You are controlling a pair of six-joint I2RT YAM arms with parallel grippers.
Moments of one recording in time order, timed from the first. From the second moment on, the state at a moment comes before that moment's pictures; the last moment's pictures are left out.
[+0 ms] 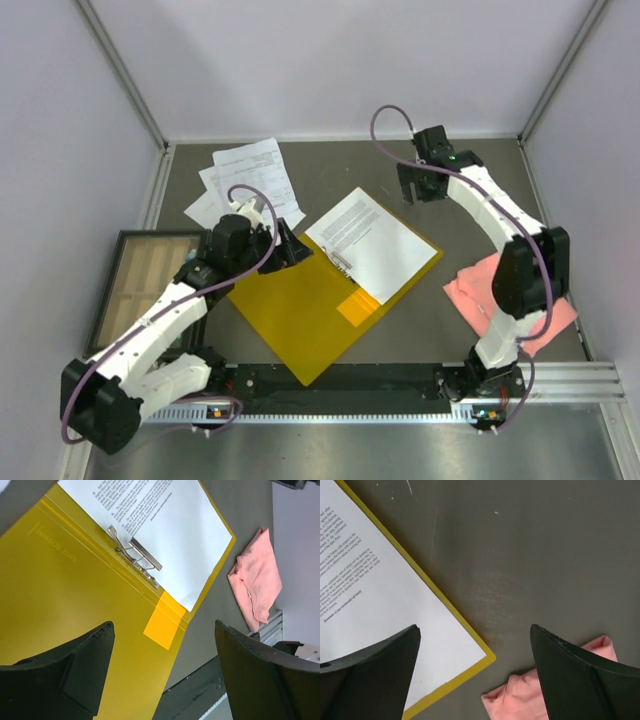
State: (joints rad) left arm -0.49 0.99 0.73 -0.28 0.24 -0.75; right arm 0.32 1.79 1.57 -0.78 0.23 0.06
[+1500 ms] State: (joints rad) left arm 0.02 1.93 1.28 -0.09 0.47 -0.95; right arm 0.57 2.56 2.21 -0.25 -0.39 0.65
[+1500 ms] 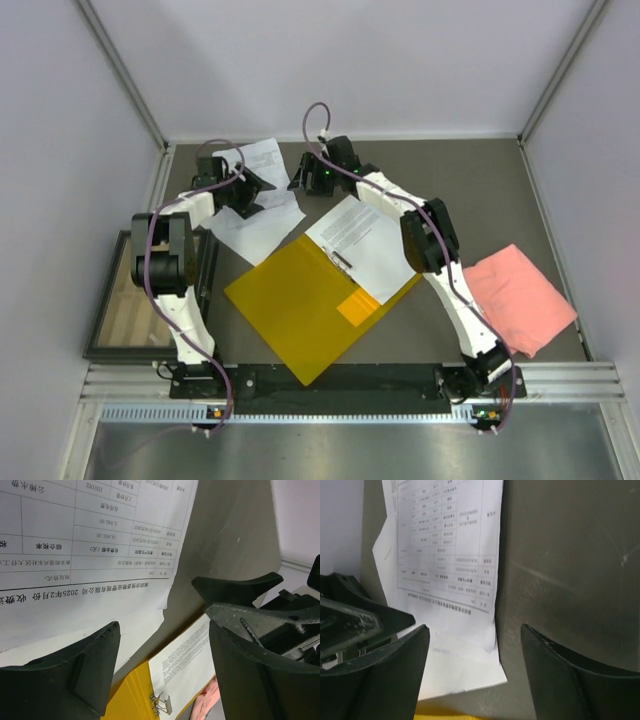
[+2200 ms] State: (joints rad) left arm 0.02 1.98 1.26 -0.10 0.37 -0.93; right arm 0.57 2.73 2.29 -0.03 -0.49 0.89
